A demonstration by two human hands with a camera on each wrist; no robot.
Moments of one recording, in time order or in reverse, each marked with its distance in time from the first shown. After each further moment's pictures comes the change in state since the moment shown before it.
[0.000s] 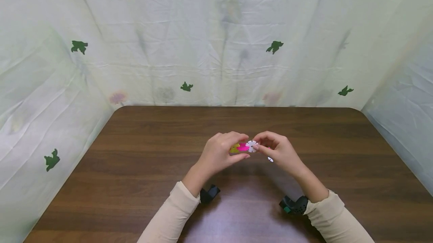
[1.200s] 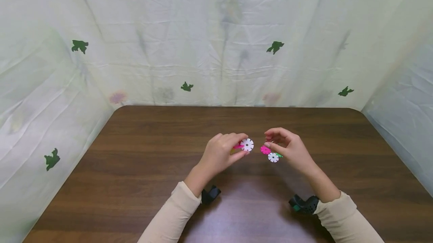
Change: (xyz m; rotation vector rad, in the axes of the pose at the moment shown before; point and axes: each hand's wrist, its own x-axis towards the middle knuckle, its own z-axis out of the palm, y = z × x) left_hand -0.002 0.001 0.003 0.115 0.033 0.013; right_hand -0.008 -0.001 -0.021 -0.046 0.067 0.085
